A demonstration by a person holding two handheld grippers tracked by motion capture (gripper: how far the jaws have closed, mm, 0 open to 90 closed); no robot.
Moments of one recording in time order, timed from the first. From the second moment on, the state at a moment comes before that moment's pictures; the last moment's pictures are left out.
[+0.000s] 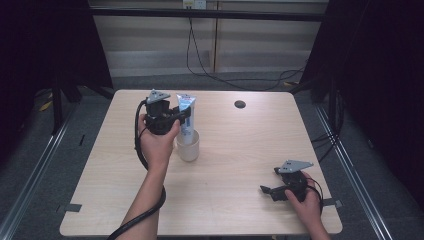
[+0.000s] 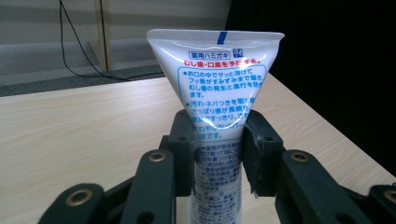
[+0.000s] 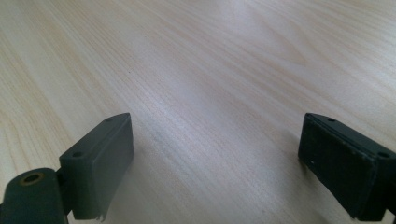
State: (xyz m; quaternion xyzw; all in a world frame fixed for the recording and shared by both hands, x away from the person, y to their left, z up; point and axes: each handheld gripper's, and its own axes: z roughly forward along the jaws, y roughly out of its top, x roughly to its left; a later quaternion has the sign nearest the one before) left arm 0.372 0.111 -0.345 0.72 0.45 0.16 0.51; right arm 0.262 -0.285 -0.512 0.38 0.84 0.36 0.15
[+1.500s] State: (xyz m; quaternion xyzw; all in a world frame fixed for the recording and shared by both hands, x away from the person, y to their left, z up) left arm 0.383 0.105 -0.376 0.71 0.45 0.17 0.51; right arm 0.262 -0.285 -0.512 0.38 0.84 0.36 0.15
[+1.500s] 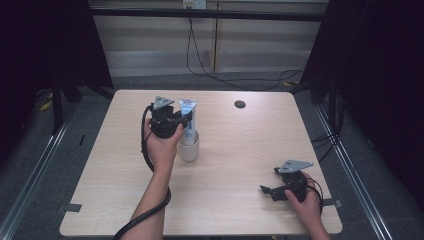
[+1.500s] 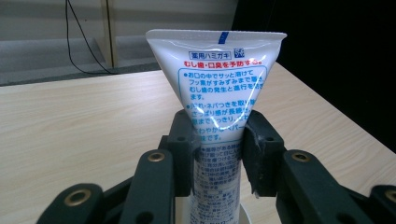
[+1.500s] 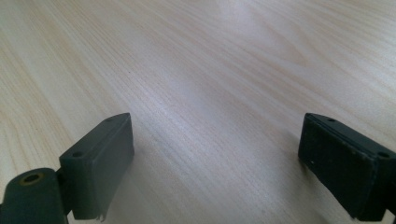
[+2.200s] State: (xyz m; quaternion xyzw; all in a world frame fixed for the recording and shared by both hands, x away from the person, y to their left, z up) left arm 0.380 0.101 -0.387 0.72 0.45 0.17 0.50; right arm 0.262 -0.285 -0.512 0.38 0.84 0.36 0.15
